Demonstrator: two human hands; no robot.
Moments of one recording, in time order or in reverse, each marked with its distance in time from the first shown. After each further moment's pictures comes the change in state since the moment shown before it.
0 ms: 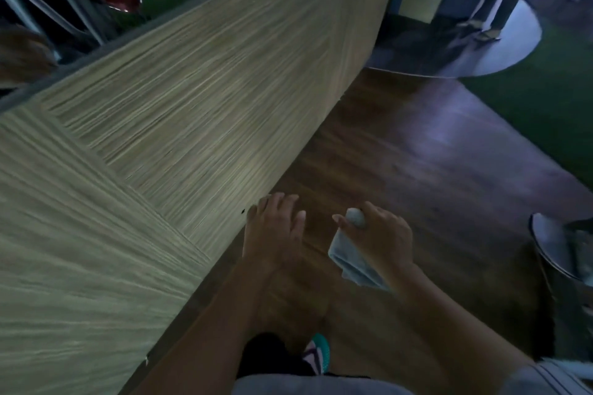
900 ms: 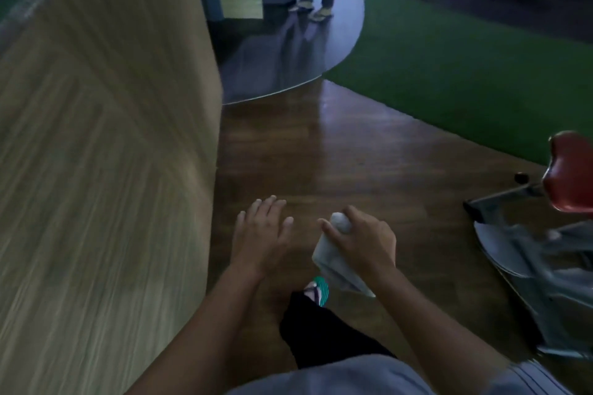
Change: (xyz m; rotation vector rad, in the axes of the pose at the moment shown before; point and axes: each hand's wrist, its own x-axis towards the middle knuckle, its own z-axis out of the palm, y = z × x) left_hand 0.665 0.206 0.096 0.039 -0.332 0.507; right_hand 0.526 0.245 0.057 0.028 0.077 0.602
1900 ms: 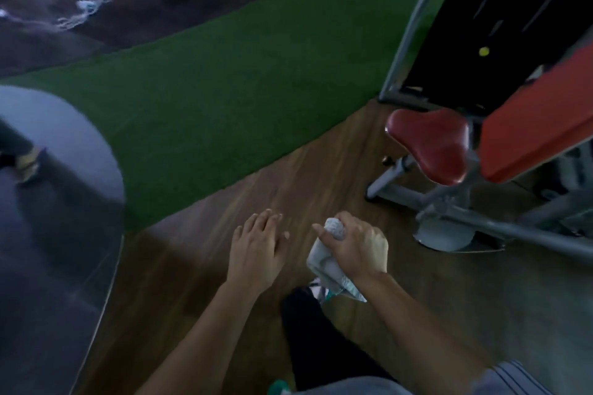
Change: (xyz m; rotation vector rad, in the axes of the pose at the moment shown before) left_hand 0.681 0.350 0.072 0.222 -0.449 1.000; right_hand 0.501 0.292 -0.064 -0.072 0.537 0.952
